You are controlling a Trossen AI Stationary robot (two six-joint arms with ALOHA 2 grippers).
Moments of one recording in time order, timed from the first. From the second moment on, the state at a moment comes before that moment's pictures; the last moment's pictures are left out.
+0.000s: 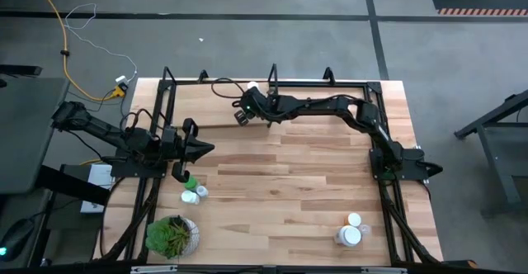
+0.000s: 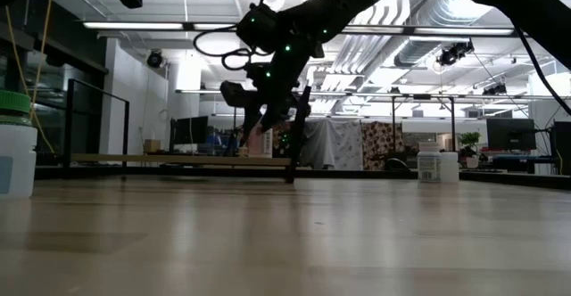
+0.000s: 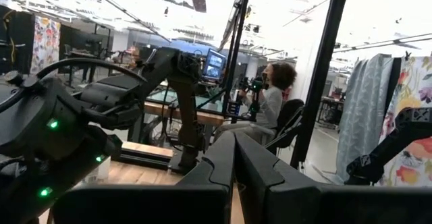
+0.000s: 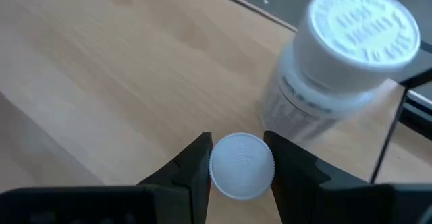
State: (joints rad) left arm -0.25 0.63 0.32 0.56 -0.39 -0.10; right arm -0.25 2.22 1.78 -0.40 0.44 0.47
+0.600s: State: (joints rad) left arm -0.25 0.63 0.32 0.56 -0.39 -0.10; right arm -0.26 2.24 1.79 -0.38 0.46 0.43
